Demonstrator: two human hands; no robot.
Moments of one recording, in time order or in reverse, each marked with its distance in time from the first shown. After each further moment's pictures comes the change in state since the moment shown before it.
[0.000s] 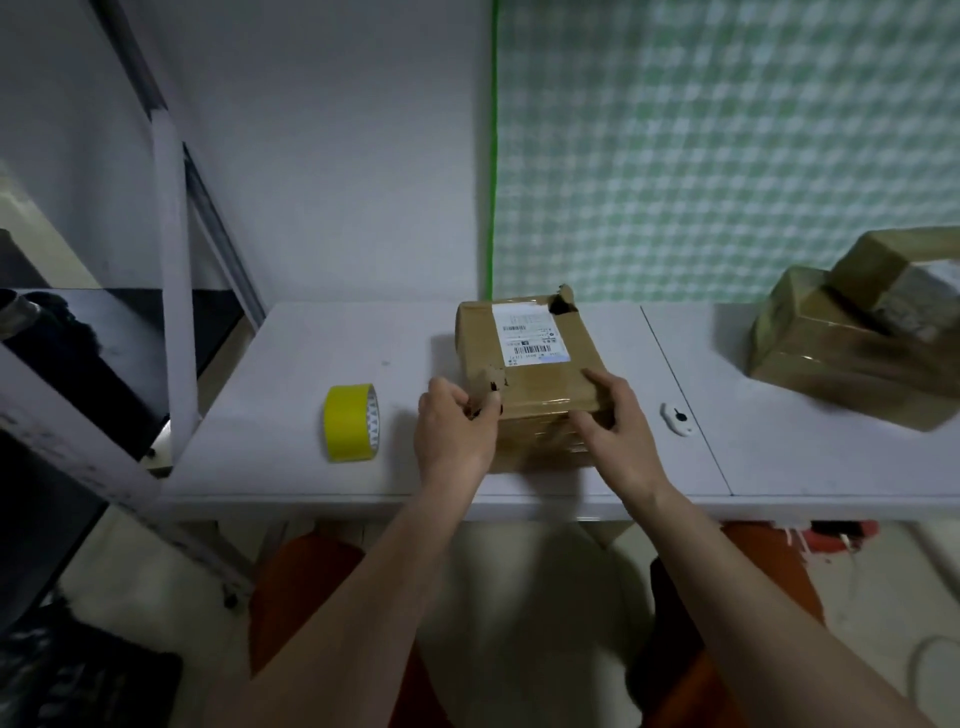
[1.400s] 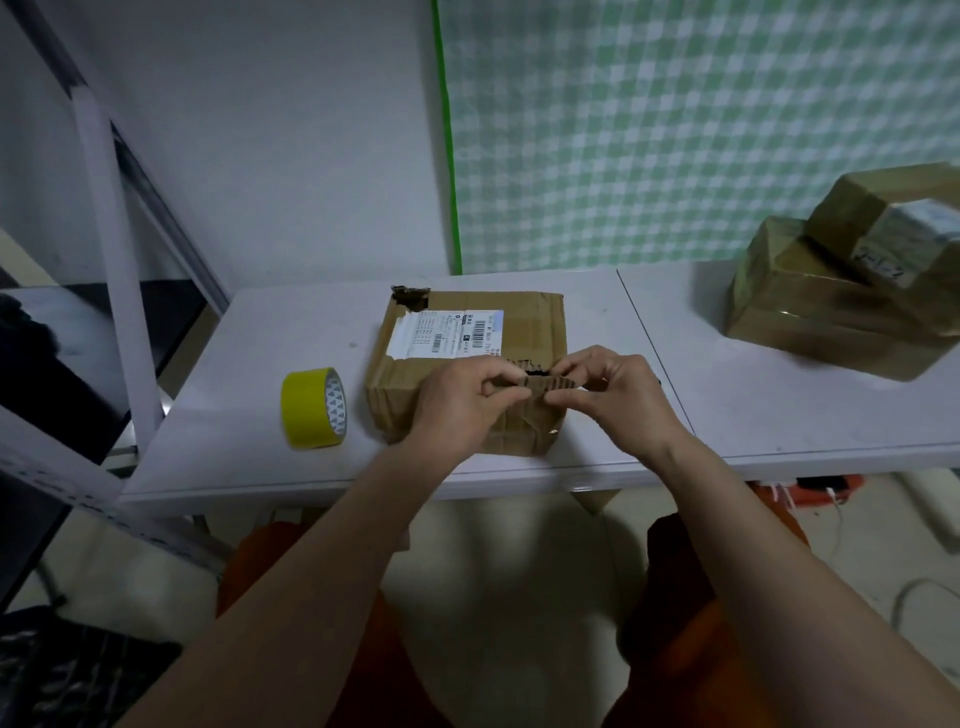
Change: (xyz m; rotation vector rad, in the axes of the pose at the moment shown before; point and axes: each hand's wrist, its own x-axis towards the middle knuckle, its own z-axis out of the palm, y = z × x) left_hand -0.010 0.026 0.014 -0.032 -0.333 0.415; right_hand 0.014 -0.001 -0.044 0.065 -0.189 -0.070
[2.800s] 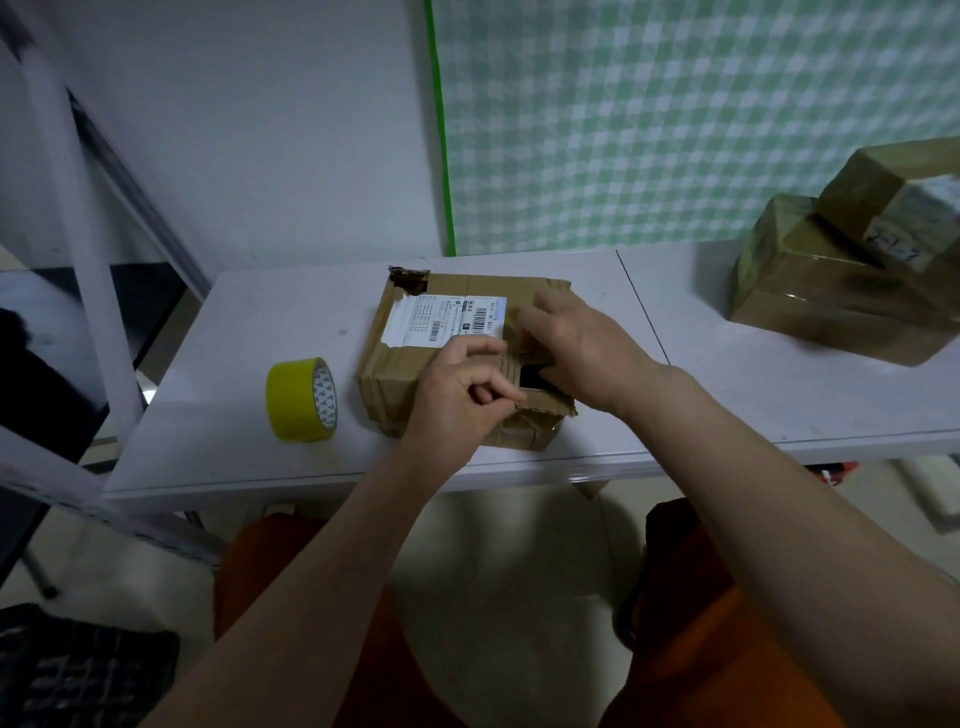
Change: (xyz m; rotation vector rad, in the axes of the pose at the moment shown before) left_hand -0.004 -0.023 0.007 -0.158 0.010 0.115; right_hand 0.047 -0.017 0.009 -0.980 -0.249 -0.494
